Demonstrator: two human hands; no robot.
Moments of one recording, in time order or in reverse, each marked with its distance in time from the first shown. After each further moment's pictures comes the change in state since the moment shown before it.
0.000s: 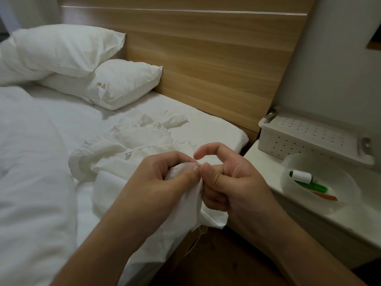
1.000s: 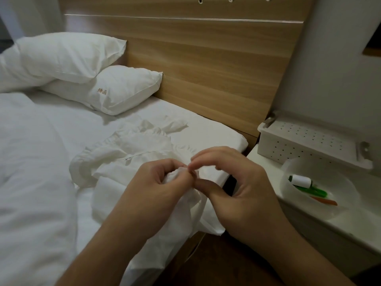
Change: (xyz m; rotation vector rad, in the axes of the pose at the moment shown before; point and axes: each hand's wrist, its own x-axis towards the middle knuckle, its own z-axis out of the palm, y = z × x) left_hand 0.002 0.002 0.004 0.048 0.100 -0.071; right_hand -0.007 -0.012 0.002 -0.927 0.227 -0.448
